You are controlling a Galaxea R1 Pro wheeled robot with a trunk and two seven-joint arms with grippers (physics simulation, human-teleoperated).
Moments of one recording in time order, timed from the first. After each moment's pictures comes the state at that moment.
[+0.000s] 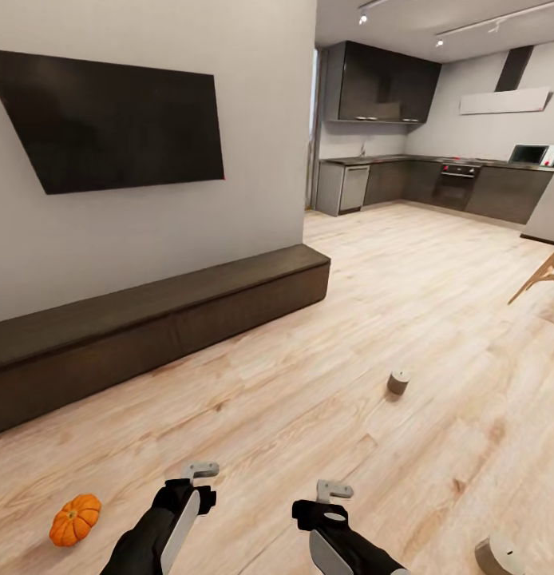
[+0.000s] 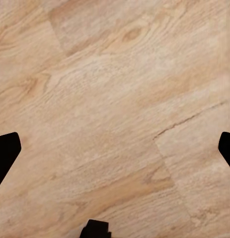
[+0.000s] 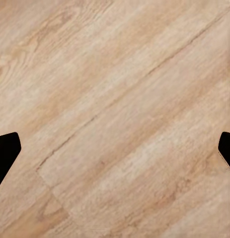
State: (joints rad) left arm -0.39 -0.10 -0.09 -0.87 0.19 0.68 0.37; right arm -0.51 0.14 0.73 -0.45 -0.81 0.09 -0.44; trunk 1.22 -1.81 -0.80
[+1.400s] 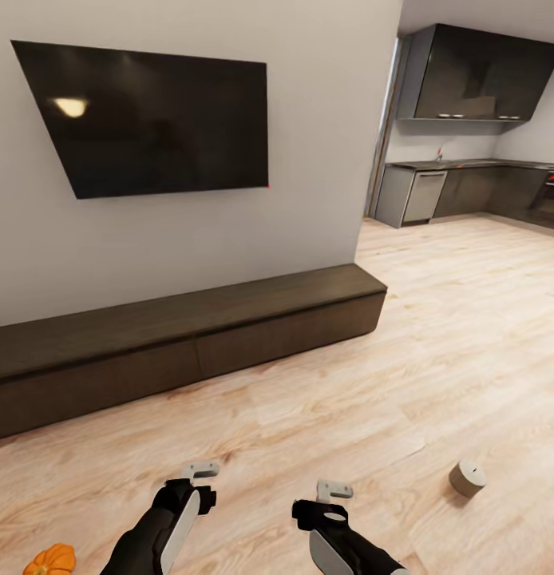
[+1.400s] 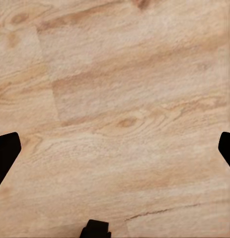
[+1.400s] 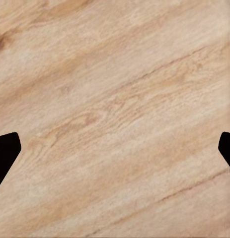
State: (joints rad) left arm -0.39 -0.10 -0.09 -0.87 0.19 0.68 0.37; right arm -0.51 0.14 0.73 -0.45 -0.81 0.09 -0.44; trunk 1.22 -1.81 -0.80
